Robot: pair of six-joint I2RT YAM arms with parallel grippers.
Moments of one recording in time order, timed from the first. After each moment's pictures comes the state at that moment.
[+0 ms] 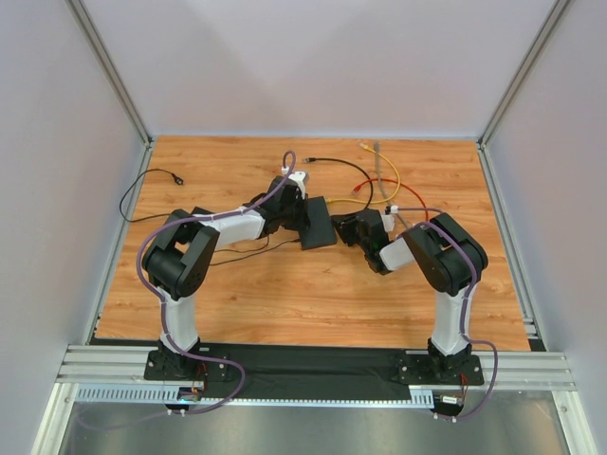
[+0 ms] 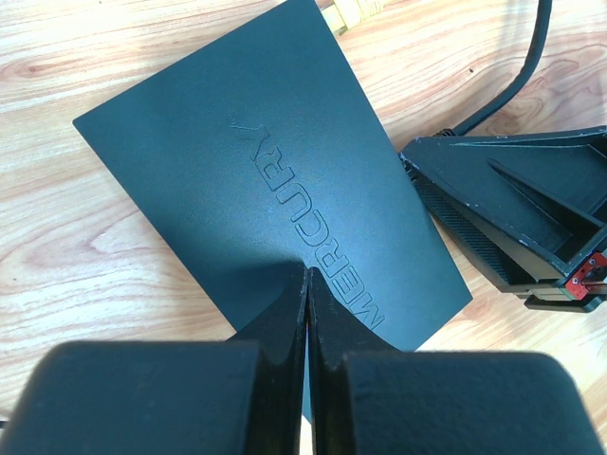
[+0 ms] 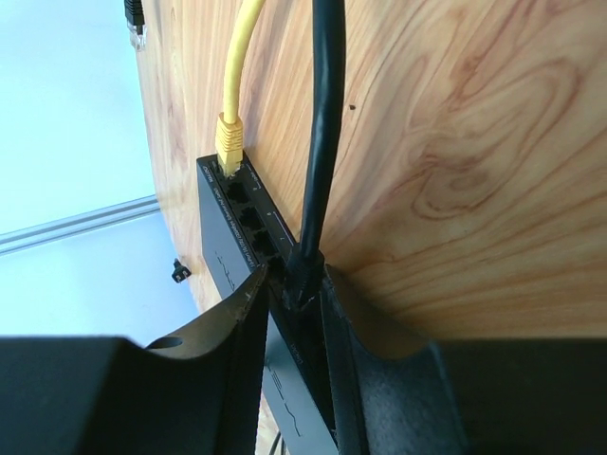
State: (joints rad) left arm -0.59 1.92 1.17 0.04 0.10 -0.40; right arm 0.49 1.97 0.73 0.76 0.16 1.53
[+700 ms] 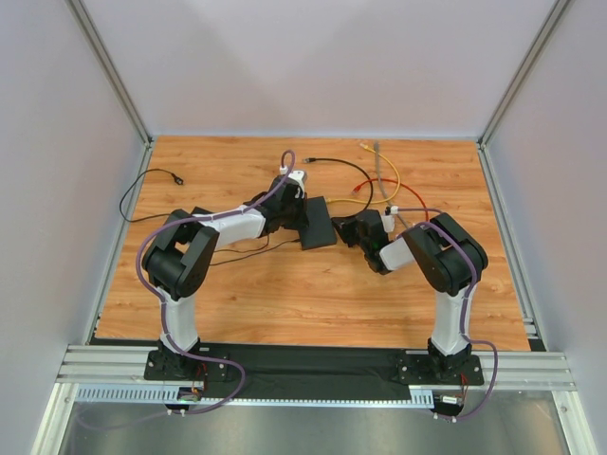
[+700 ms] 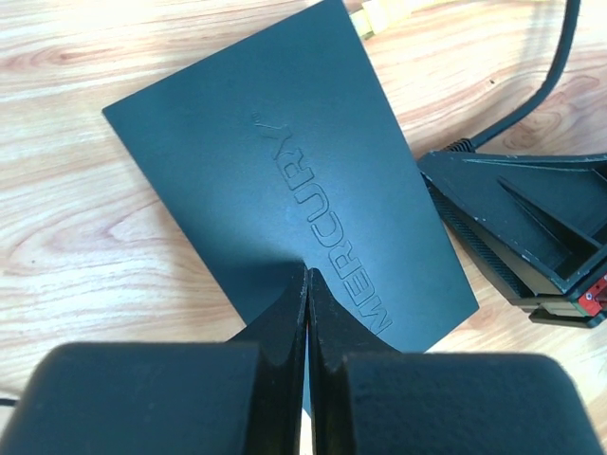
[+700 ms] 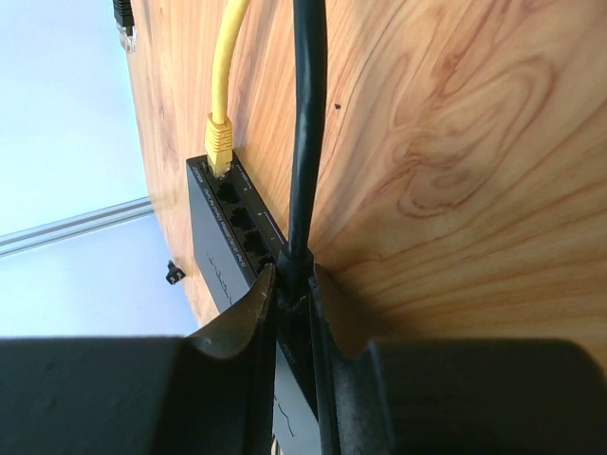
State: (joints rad) left arm -0.59 1.92 1.19 0.00 0.05 -0.42; right arm 0.49 1.97 0.73 0.73 0.16 1.53
